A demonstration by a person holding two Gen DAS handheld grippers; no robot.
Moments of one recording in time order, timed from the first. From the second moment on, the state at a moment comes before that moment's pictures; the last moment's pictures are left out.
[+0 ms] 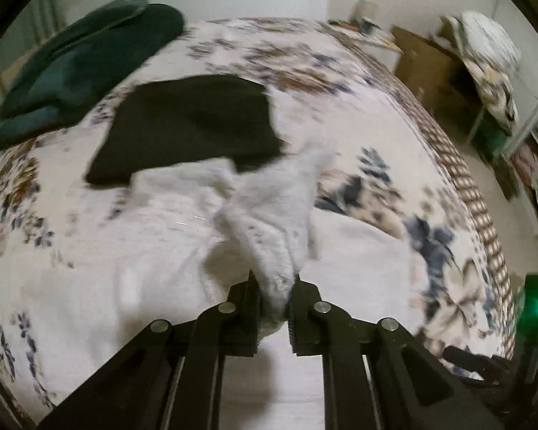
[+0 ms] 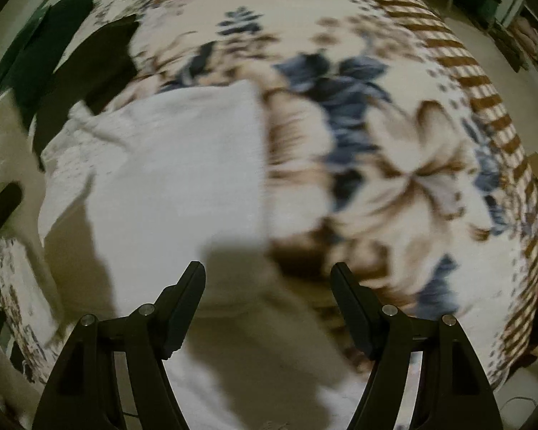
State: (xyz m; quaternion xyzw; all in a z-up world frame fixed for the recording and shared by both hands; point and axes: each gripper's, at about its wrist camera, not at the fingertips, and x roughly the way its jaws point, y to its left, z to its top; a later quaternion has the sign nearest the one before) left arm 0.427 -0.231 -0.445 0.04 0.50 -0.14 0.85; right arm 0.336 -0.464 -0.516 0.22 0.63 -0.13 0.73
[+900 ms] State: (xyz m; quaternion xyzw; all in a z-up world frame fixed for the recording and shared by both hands) left arm 0.418 0.047 -0.504 0.01 0.54 0.15 0.83; right arm 0.432 -0.428 -0.530 0.26 0.63 -0.11 0.72
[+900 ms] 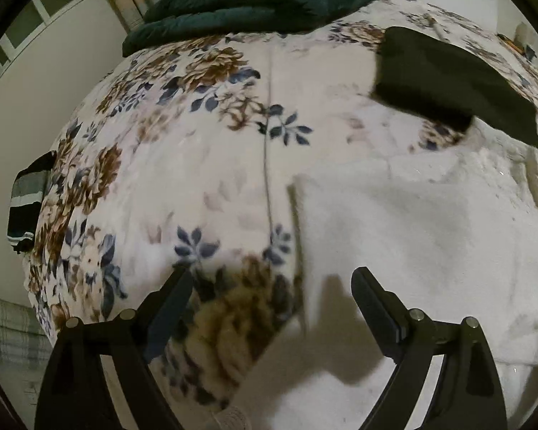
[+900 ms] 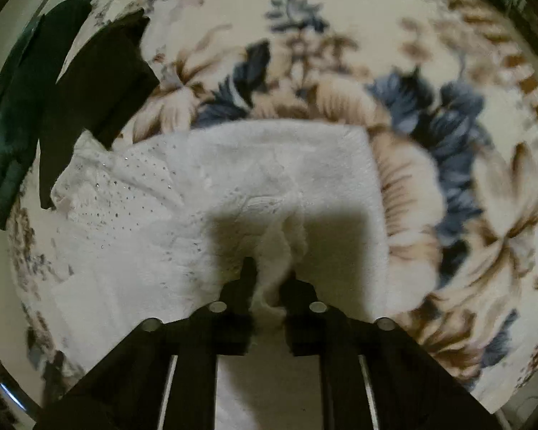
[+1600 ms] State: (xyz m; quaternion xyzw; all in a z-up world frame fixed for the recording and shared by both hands) left arm 0.449 0.003 -0.514 0.08 0.54 0.08 0.83; right arm 0.334 -0.380 -0.549 -0.05 0.70 -0.06 0.71
